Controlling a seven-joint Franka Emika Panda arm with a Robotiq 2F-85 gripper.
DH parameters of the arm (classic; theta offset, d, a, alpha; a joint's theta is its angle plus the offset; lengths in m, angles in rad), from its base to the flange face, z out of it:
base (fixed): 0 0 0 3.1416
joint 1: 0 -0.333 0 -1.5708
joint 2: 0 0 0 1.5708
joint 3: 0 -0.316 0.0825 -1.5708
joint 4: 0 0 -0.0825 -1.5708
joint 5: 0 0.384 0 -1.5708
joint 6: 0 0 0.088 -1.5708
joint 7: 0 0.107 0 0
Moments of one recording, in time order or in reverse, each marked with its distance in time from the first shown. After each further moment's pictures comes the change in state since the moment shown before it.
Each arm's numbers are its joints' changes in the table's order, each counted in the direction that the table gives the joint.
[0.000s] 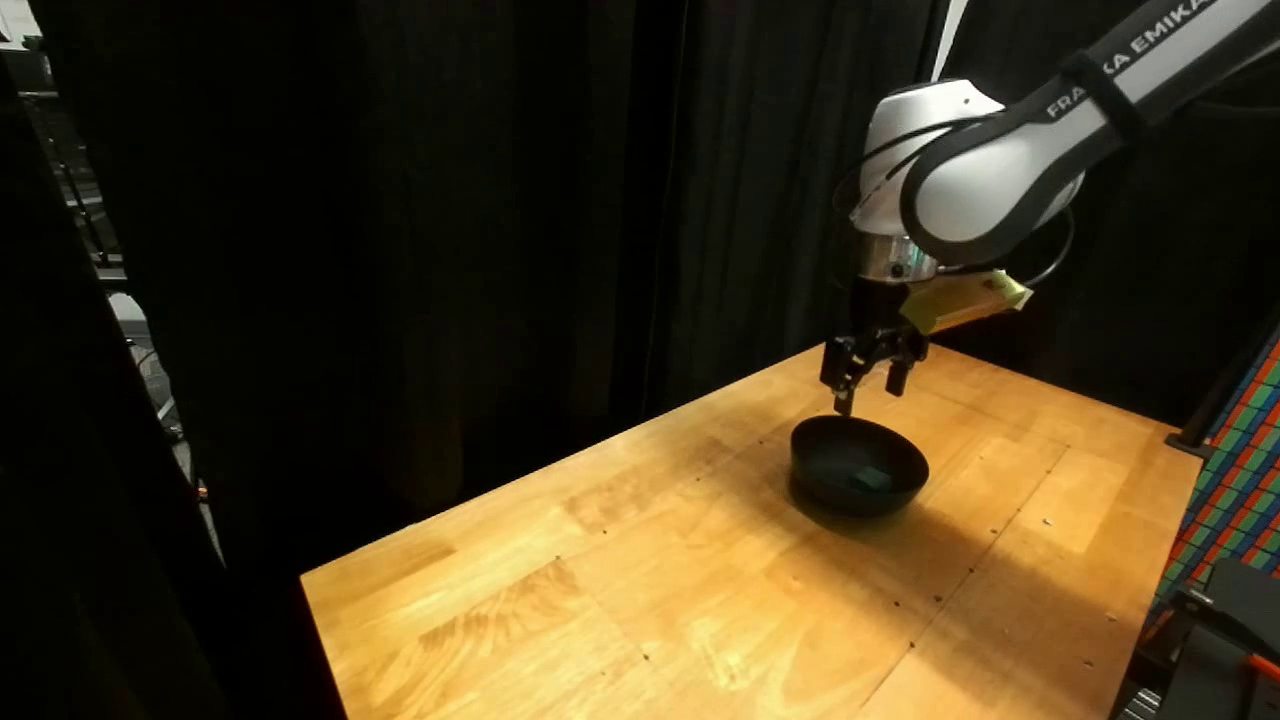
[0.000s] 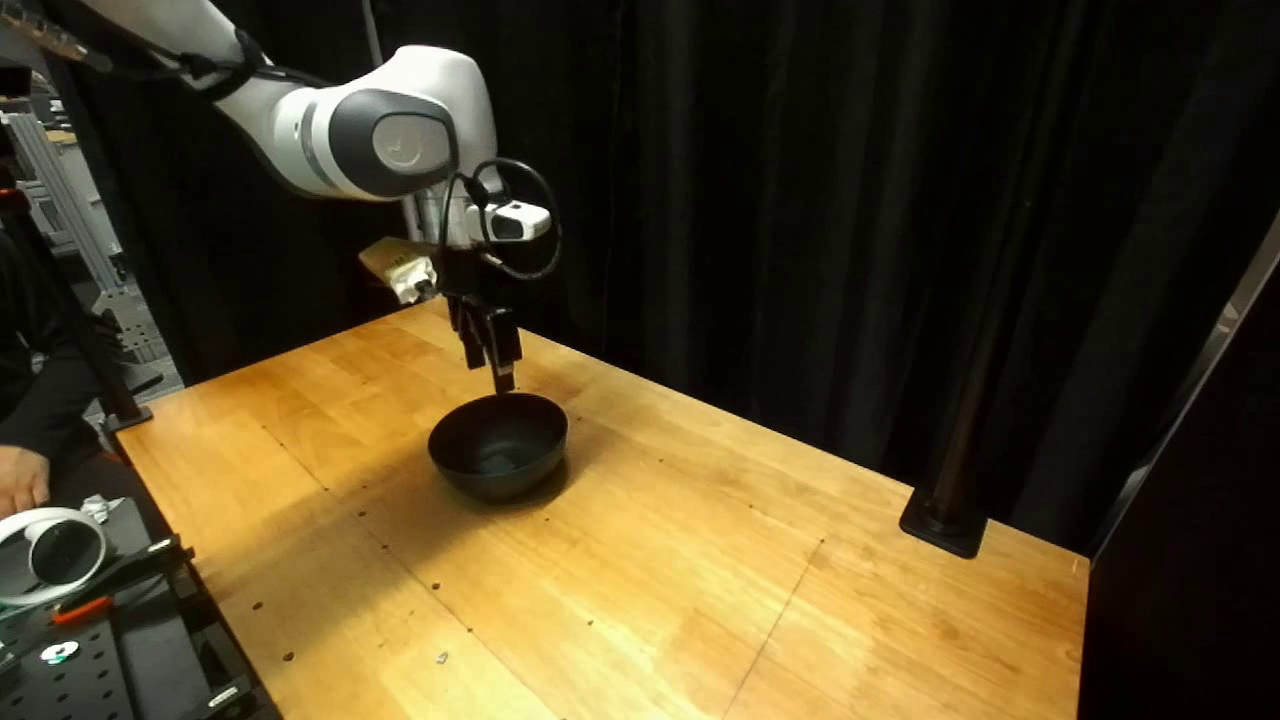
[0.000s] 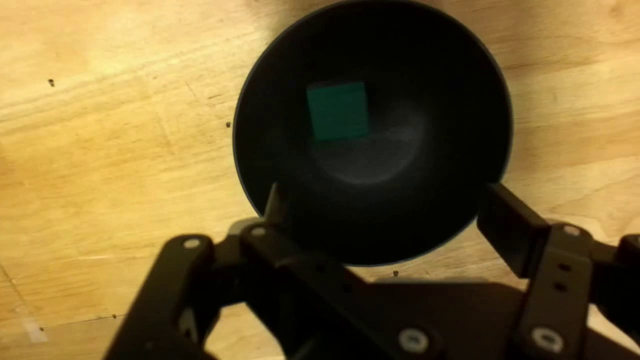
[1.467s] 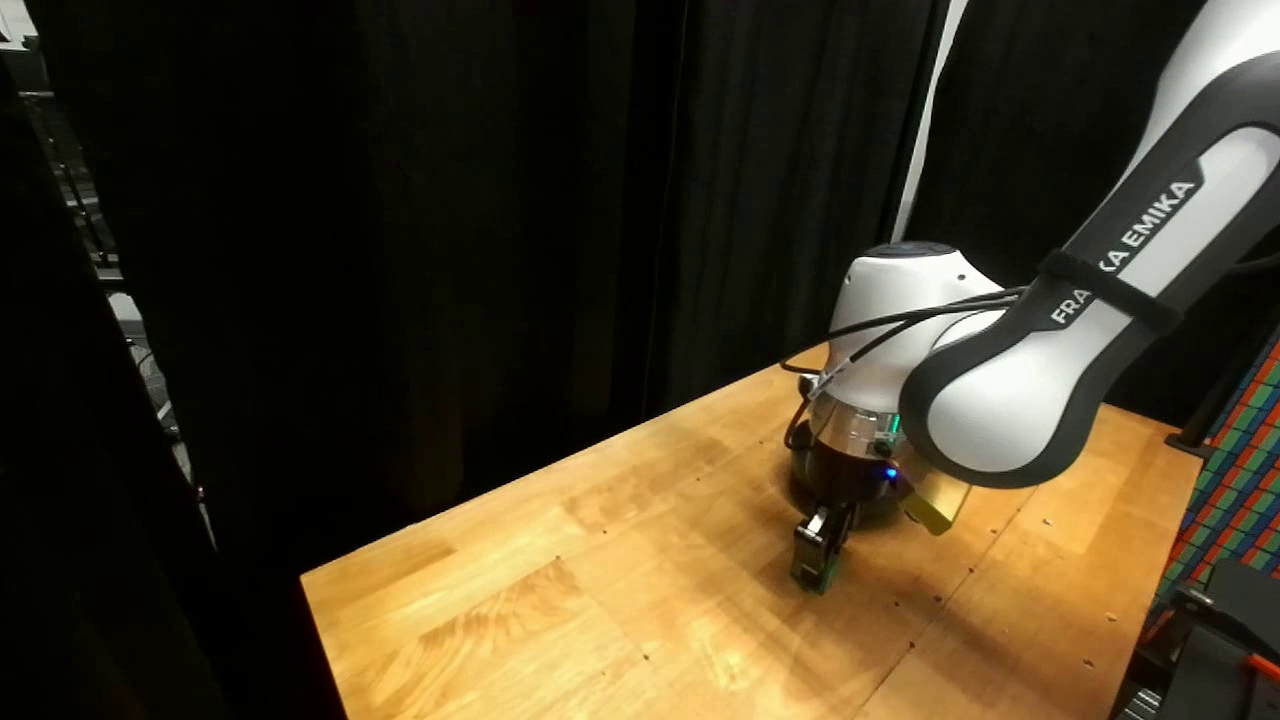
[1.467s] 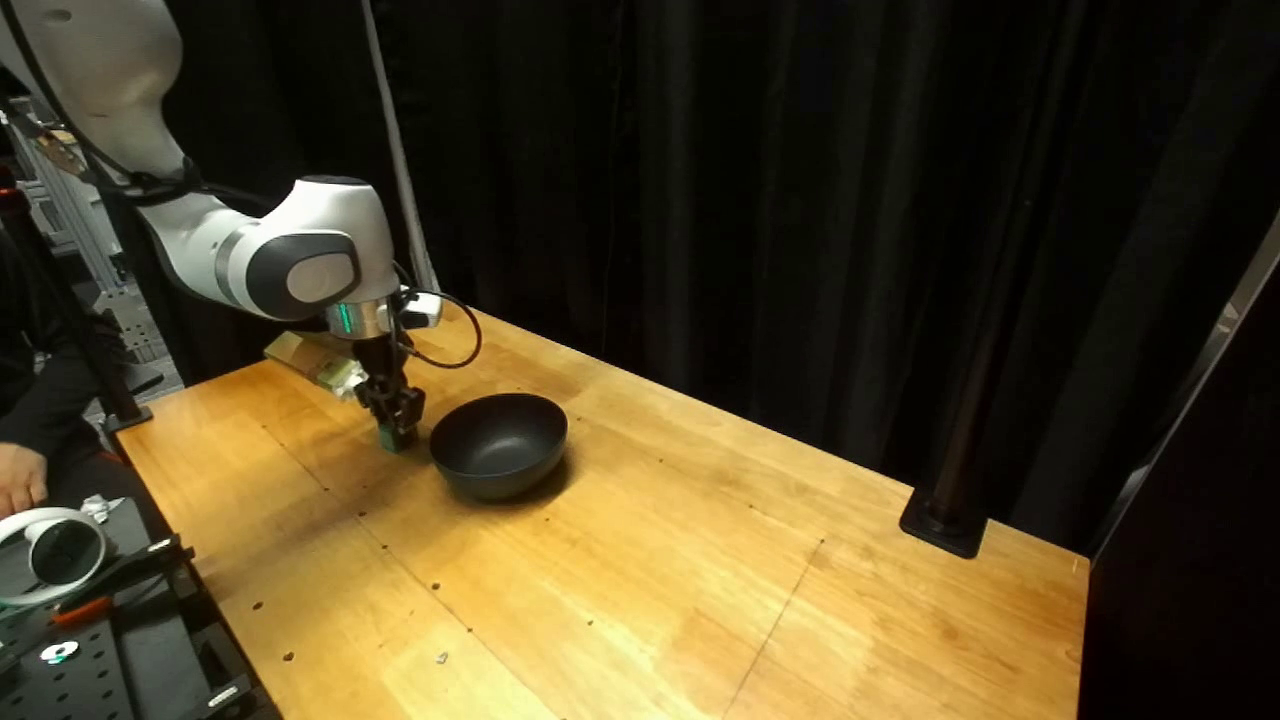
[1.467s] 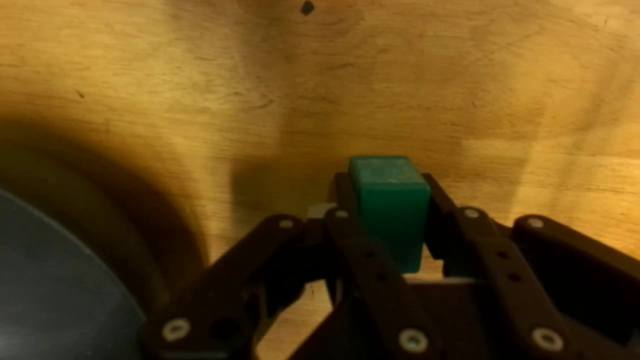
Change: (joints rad) arm -0.137 -0.170 -0.140 -0.190 0.102 -0.413 -0.181
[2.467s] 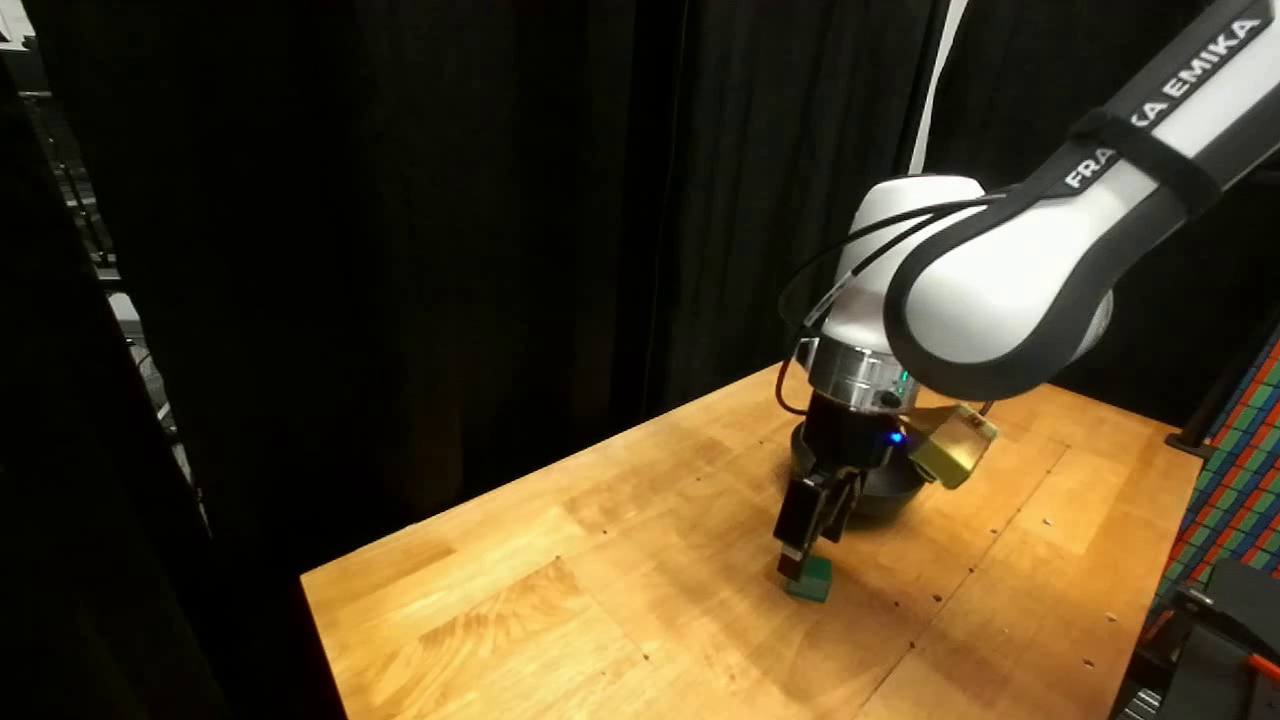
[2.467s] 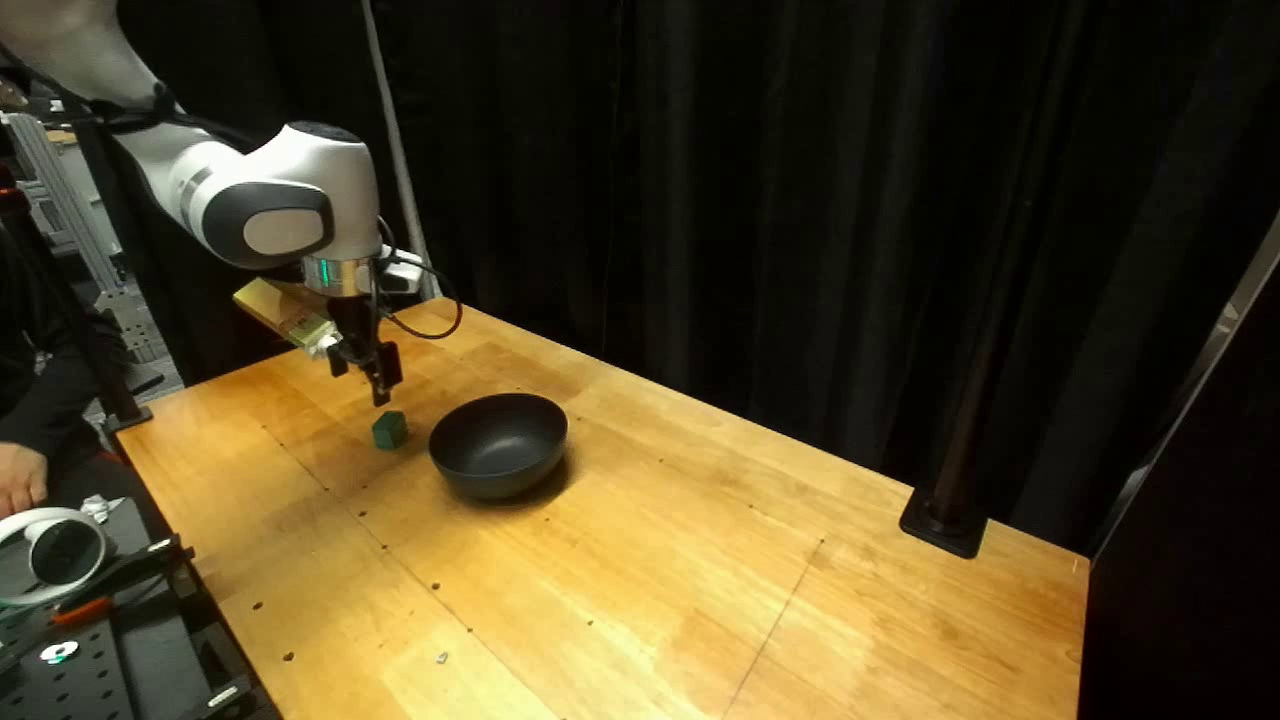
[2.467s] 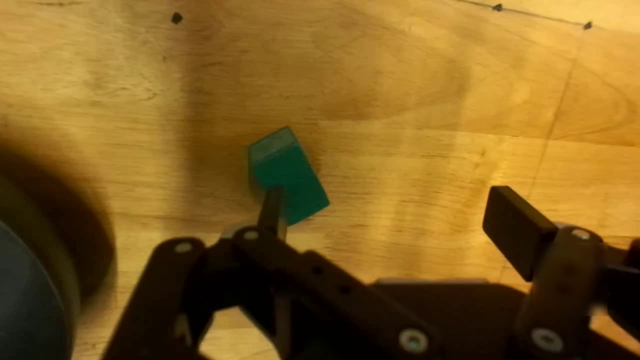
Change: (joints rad) arm 0.063 0.124 -0.127 -0.005 0.290 0.129 -0.193
